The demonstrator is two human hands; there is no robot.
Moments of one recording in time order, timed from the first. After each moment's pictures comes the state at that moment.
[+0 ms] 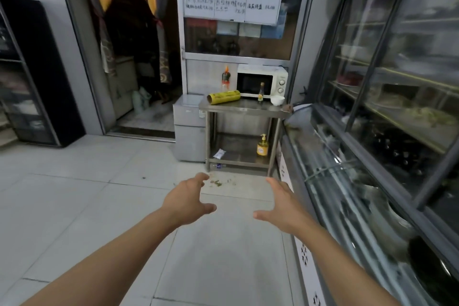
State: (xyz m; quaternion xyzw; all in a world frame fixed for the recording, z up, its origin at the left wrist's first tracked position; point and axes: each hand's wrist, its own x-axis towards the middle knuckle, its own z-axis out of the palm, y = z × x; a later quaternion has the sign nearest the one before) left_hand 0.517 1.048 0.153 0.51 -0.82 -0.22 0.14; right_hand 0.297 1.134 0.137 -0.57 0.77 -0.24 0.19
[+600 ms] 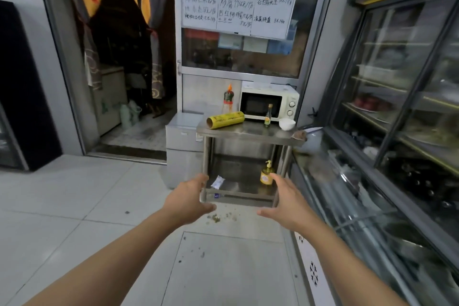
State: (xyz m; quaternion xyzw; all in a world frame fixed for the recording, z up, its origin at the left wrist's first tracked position) left_hand 0.472 0.737 0.157 0.50 -0.82 -0.22 0.17; right_hand 0.249 0.839 0.166 -0.57 0.76 -0.26 0.14
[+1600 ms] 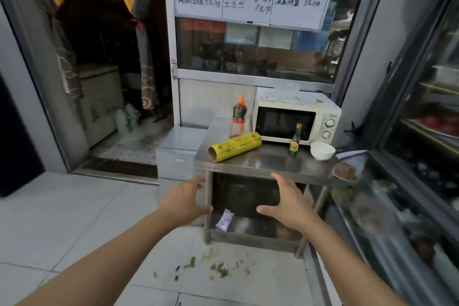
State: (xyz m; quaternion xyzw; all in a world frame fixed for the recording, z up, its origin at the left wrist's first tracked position) left_hand 0.329 0.307 0.158 0.51 -0.81 -0.23 0.16; right_hand 0.088 0.390 0.156 -0.57 0.77 -0.24 0.14
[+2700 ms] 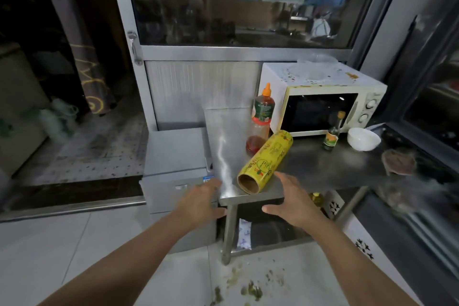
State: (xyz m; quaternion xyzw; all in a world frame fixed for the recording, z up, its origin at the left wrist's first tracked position) left_hand 0.350 -0.124 0.081 0.36 -0.89 -0.28 0.04; right_hand 0.159 0.016 0.079 -0.44 0.85 -0.25 0.17
